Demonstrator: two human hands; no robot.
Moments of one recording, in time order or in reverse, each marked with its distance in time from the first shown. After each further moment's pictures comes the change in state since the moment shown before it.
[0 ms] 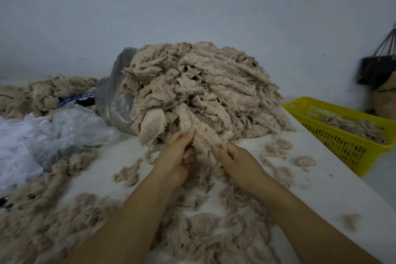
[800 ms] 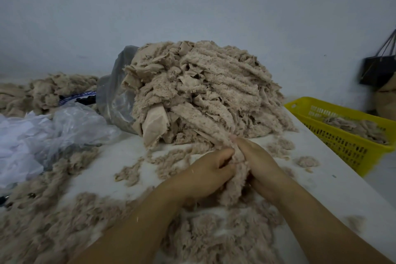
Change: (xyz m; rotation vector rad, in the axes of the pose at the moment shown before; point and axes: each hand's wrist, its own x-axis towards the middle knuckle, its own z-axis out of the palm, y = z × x) left_hand -0.030 -0.015 0.020 1.052 -0.576 0.273; right_hand 0.003 0.003 -0.013 0.639 -0.015 0.195
